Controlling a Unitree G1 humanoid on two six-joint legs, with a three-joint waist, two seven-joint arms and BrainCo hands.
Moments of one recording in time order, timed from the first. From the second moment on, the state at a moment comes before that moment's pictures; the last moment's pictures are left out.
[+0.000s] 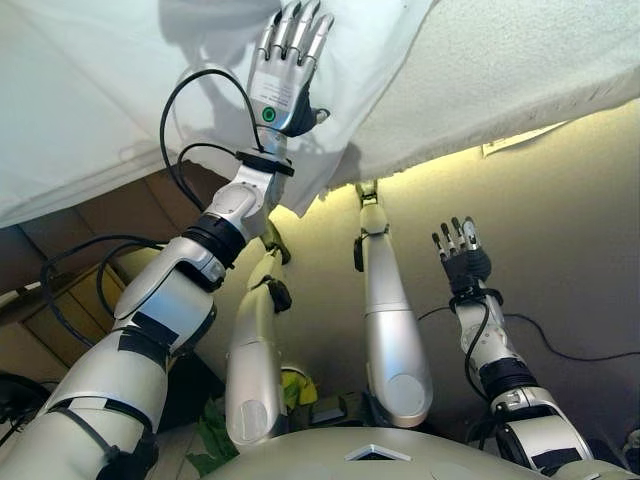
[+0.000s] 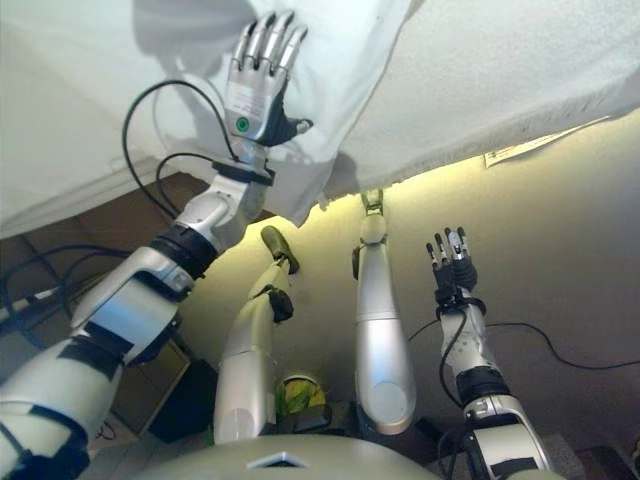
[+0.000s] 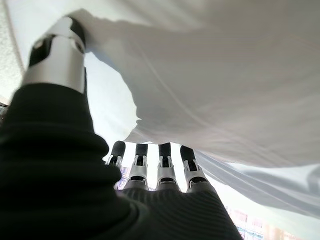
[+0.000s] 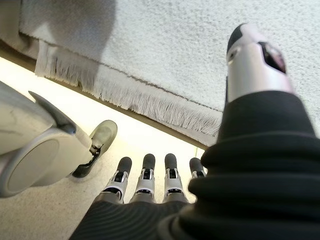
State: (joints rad) left arm -1.01 0.35 -0.72 0.77 0.73 0.09 0.81; right arm -0.19 -0.34 0.12 0.59 1.26 -0.23 0.12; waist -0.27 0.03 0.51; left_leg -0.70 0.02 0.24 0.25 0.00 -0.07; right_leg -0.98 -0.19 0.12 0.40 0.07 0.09
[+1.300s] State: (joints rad) left arm -0.42 0.42 -0.44 0.86 0.36 -0.10 0.79; right arm -0.03 -0.39 0.06 0.68 1.21 -0.18 0.19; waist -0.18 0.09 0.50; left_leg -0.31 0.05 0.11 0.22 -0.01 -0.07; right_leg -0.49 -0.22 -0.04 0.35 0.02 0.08
